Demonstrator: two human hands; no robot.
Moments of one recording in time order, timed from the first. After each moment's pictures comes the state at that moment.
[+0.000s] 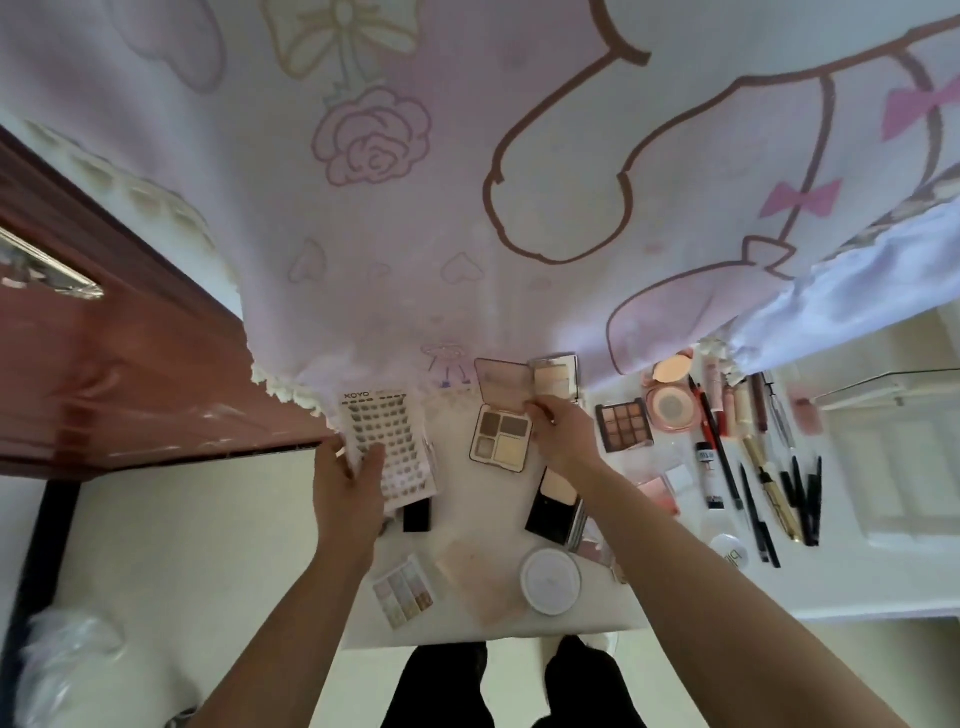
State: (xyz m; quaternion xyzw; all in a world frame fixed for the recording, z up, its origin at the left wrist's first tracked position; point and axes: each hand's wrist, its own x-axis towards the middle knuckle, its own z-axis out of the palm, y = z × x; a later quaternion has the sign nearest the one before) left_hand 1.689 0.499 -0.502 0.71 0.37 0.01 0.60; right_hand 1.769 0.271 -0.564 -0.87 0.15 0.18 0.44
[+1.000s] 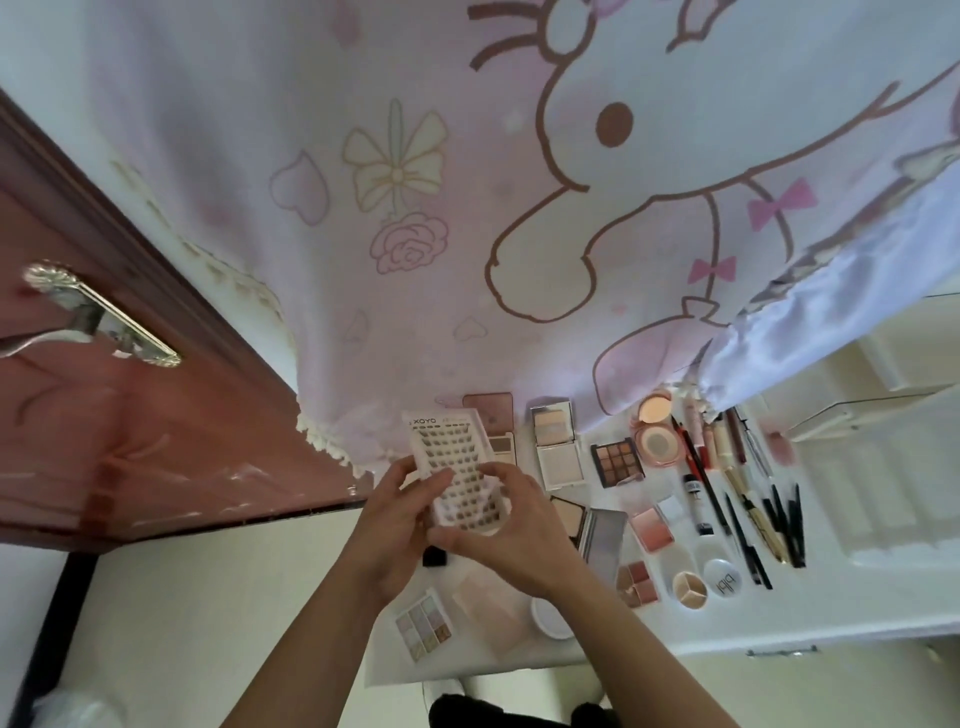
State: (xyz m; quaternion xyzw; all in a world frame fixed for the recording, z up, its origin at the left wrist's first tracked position) left_hand 1.677 0.483 -0.413 0.51 0.26 -0.19 0.80; right_hand 1.667 0.322 -0.416 -0.84 0.03 0.23 0.50
